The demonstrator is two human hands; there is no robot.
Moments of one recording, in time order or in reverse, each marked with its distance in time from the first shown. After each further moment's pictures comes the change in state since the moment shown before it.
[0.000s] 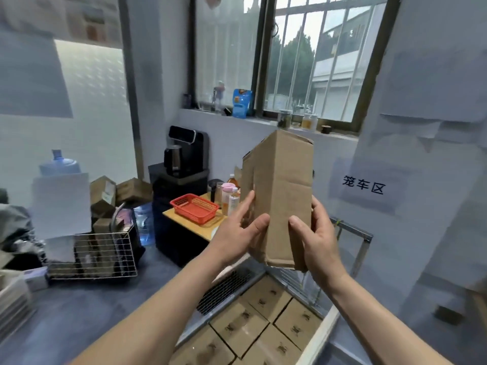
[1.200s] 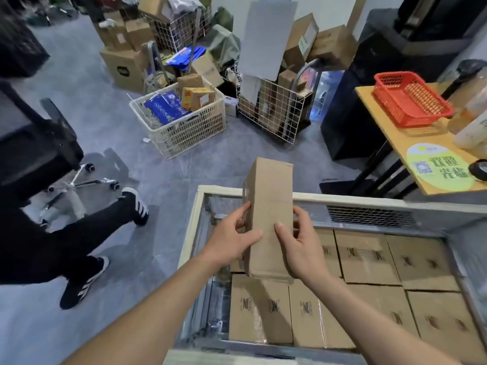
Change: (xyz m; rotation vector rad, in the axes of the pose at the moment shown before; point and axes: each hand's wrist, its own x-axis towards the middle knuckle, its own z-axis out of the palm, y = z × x) left_hand -0.229 -0.268 -0.085 -0.131 0.715 -0.911; right_hand -0.129 0.277 0.238 -0.152 -0.916 0.487
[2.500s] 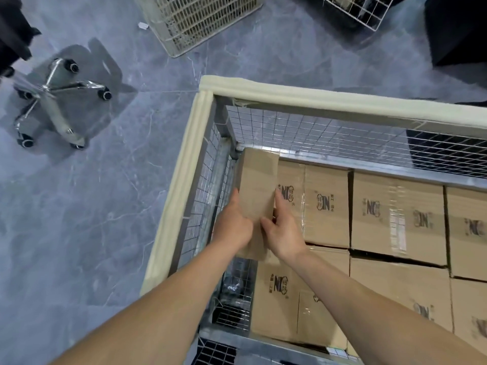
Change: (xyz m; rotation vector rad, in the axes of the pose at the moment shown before) left_hand 0.188 -0.308 -0.004 0.249 0.273 -0.486; right_hand 0.113 0.294 0.234 -0.141 -0.423 0.299
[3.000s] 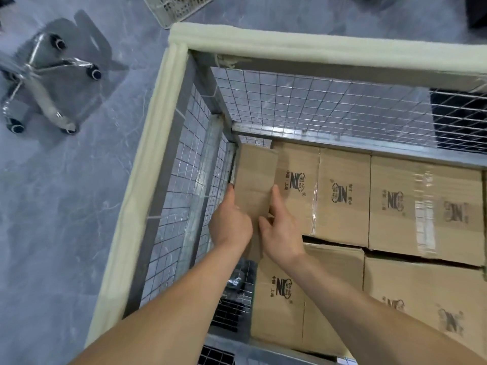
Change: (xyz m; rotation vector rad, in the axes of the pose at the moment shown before) left_hand 0.035 -0.031 0.043 0.166 0.277 -0.028; right_hand 0.022 0.047 0.021 -0.076 0.016 -0.025
